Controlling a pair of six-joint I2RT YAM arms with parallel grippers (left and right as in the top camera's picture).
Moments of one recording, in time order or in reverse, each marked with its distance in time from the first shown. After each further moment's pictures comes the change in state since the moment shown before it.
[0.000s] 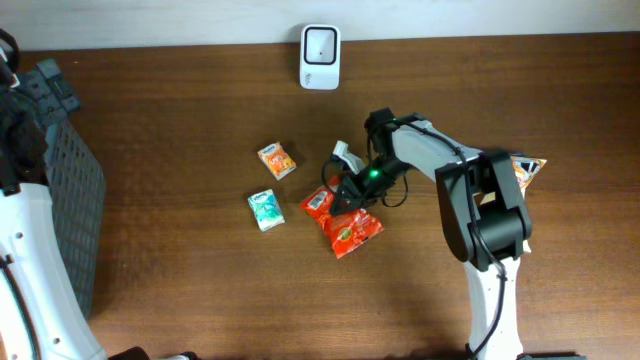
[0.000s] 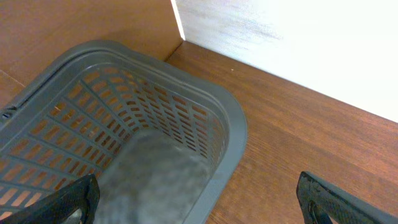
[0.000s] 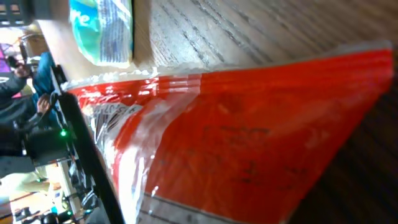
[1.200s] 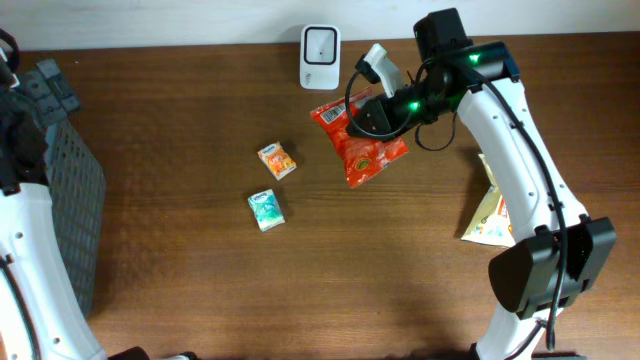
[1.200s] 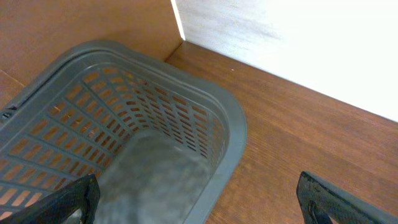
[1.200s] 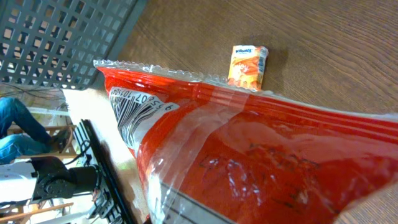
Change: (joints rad) left arm 0.000 0.000 0.000 0.000 0.000 0.000; right arm -0.062 -0.348 0.407 -0.250 0.090 0.069
